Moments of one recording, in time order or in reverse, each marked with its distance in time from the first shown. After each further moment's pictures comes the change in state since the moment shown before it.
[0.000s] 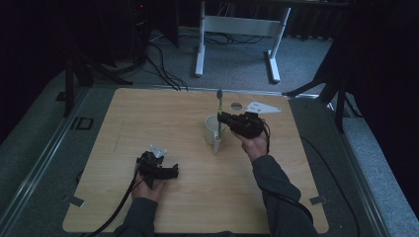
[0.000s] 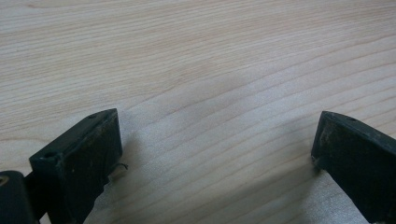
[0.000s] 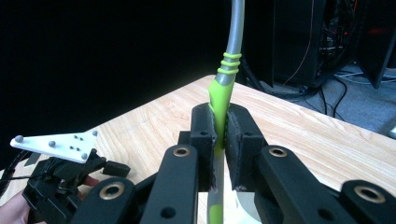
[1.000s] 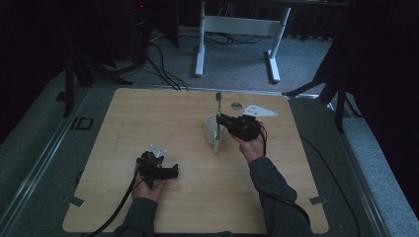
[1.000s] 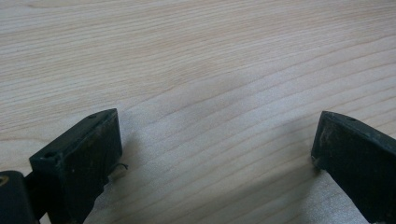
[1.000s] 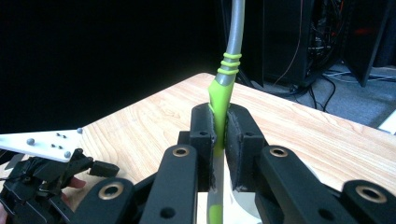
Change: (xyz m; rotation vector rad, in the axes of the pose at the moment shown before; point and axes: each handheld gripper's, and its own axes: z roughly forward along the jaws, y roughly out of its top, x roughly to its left) left arm 0.000 0.000 0.000 0.000 0.000 0.001; right arm 0.001 -0.012 0.007 -0.008 -0.040 0.002
